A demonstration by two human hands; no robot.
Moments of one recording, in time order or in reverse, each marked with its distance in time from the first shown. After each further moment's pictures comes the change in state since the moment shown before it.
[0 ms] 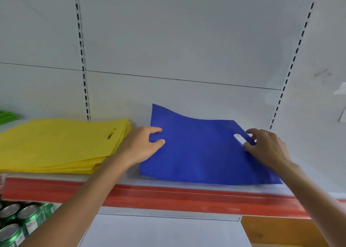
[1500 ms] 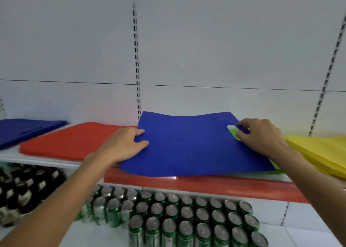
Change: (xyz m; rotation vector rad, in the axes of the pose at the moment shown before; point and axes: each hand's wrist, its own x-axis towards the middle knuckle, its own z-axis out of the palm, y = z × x) left_hand -0.113 -0.615 -0.540 0.259 -0.004 -0.122; right_hand -0.182 -0.794 0.073 0.096 0.015 -0.210
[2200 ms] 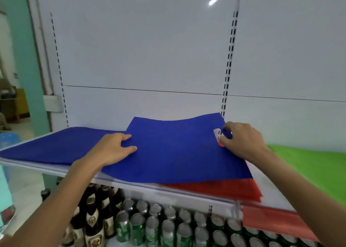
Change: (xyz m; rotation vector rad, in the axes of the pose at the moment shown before) left_hand 0.040 -0.333 -0.124 -0.066 0.054 -0.180; right_hand 0.050 -0.347 0.114 0.046 -0.004 -0.157
